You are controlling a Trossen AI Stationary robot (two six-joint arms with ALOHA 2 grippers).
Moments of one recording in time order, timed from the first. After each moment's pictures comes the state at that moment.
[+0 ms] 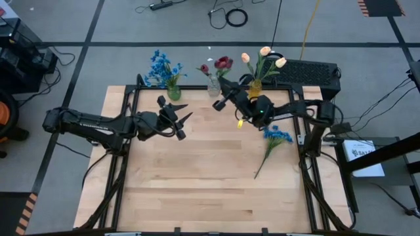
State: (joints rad) left arm -0.04 1.09 0.75 0.16 -0.63 0.22; right arm -0.30 1.79 0.91 1.56 0.28 -0.49
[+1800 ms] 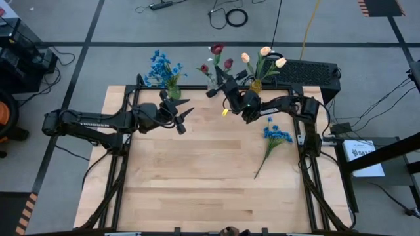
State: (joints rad) left arm 0.09 1.09 0.75 0.21 -0.44 0.24; right arm -0.37 1.99 1.08 1.54 0.49 -0.48
